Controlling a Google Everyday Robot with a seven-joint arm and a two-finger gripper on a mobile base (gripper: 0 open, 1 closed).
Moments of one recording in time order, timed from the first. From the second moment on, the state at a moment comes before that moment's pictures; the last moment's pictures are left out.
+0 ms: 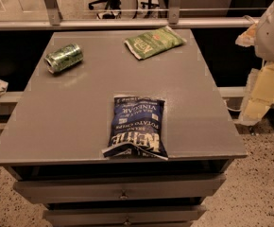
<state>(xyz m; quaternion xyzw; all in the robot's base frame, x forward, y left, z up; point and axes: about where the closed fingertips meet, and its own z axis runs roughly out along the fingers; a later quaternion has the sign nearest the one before) 0.438 -0.216 0.978 -0.60 0.78 -0.04 0.16</state>
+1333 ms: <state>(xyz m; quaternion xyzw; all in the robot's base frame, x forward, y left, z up) 0.526 -0.147 0.971 -0.68 0.70 -0.02 0.23</state>
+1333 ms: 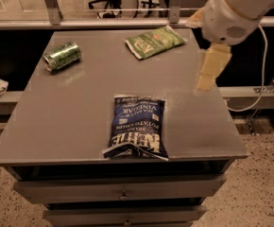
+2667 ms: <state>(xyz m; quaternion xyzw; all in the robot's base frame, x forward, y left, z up) 0.632 0.001 0.950 -0.77 0.57 0.06 0.29</state>
